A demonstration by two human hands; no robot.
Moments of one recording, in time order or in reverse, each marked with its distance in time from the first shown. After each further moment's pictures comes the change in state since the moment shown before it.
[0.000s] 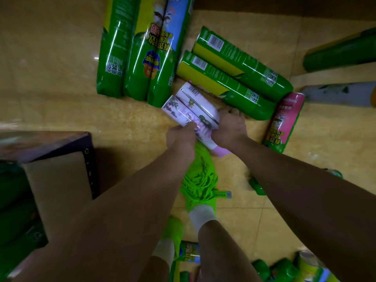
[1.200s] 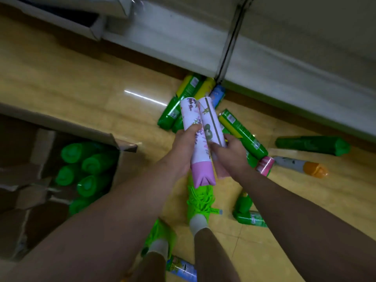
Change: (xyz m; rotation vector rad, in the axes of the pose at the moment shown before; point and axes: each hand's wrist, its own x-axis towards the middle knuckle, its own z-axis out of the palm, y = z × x) left_hand -0.202 0.137 -0.139 -0.361 -0.371 0.174; right_hand -0.168 -0.133 -0.142 0.584 0.164 -0.098
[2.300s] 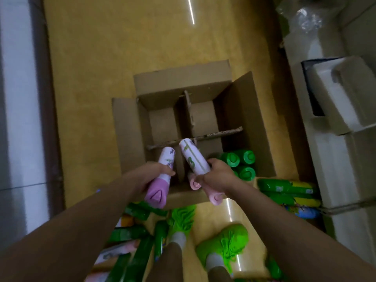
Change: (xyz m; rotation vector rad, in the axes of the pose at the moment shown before) left_hand -0.257 -0.087 -0.464 -0.436 0.304 -0.152; right_hand -0.295 -0.184 0.313 -1.145 -0.817 -0.511
